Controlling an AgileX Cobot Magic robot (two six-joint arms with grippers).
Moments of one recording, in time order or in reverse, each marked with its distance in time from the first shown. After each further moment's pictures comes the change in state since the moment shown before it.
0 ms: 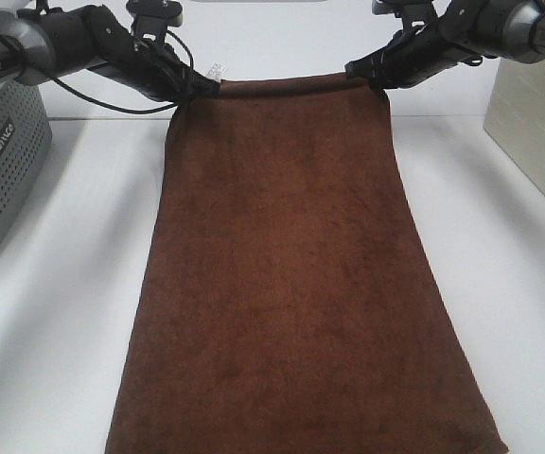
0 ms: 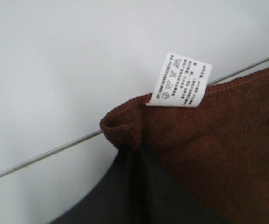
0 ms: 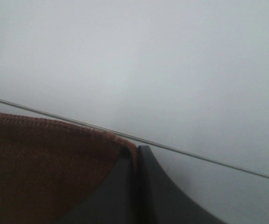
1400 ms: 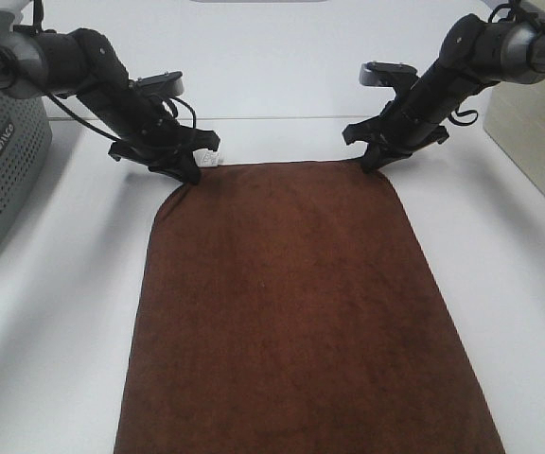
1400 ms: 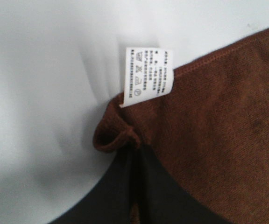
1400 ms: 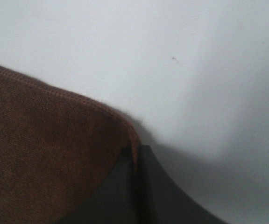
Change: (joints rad) left arm 0.005 -0.051 0.198 -0.107 0.401 -0.138; right arm 0.000 -0.005 0.128 0.032 0.397 0.000
